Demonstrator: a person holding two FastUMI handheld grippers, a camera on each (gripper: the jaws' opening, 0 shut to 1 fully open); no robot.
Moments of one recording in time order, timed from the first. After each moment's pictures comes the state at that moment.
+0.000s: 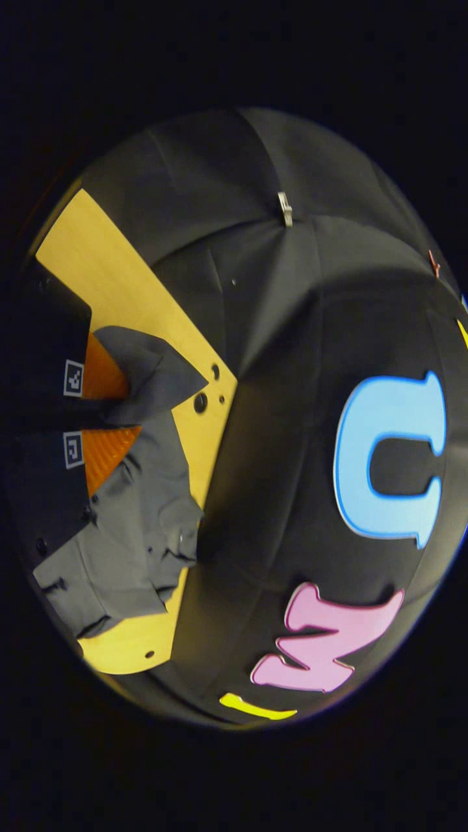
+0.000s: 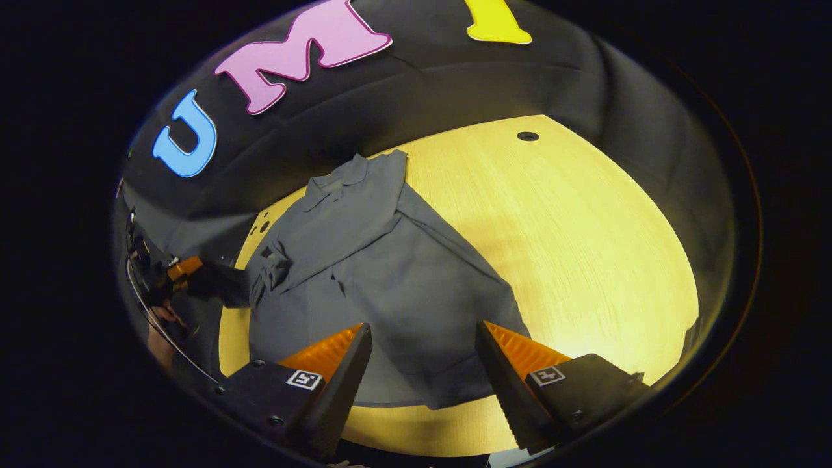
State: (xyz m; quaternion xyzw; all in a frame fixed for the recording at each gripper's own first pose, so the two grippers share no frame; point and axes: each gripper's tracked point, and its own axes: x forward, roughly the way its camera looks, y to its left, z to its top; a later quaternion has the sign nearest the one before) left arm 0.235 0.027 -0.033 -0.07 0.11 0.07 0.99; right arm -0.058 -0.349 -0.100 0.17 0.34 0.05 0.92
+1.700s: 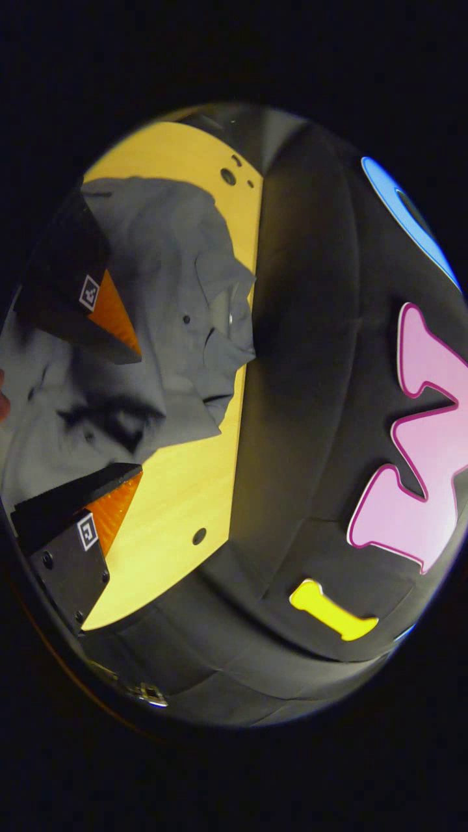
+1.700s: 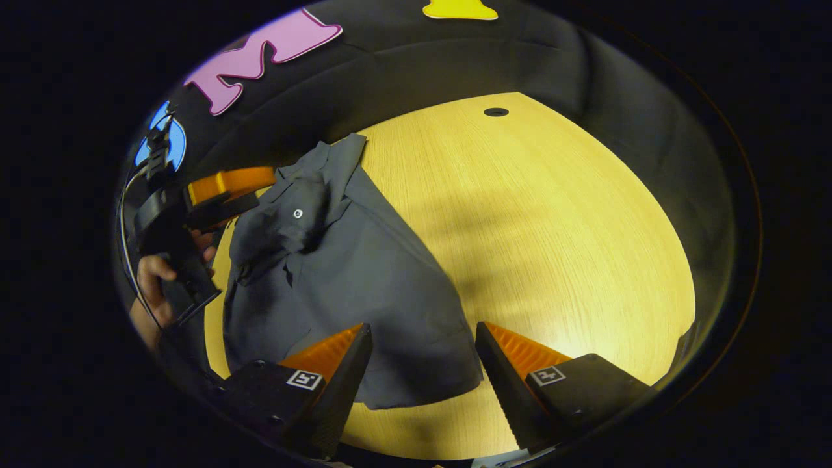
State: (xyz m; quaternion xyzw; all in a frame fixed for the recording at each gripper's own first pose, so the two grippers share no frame) left arm 0.271 -0.261 -0.105 0.00 0.21 -0.18 0.96; right arm -0.052 -0.406 -0.148 0.17 0.38 0.03 0.91
